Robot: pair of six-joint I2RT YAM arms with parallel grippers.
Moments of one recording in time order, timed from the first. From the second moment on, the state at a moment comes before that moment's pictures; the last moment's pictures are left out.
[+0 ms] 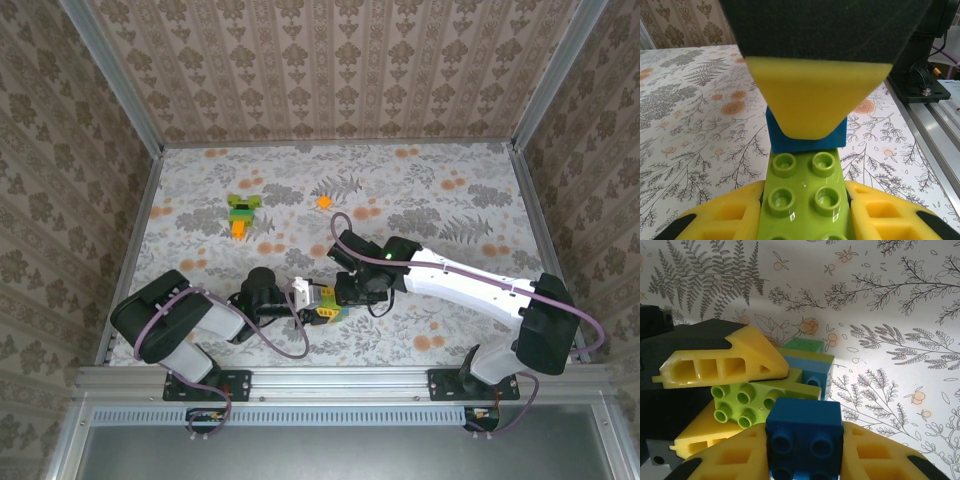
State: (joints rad) left arm -0.79 1.56 0.21 1.07 0.76 0.28; right arm 0.94 1.48 1.19 -0.94 -0.04 0.86
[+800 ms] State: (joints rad) left arm -0.79 1.56 0.22 1.07 0.76 0.27; right arm 1.00 1.51 1.20 -0.95 0.06 0.93
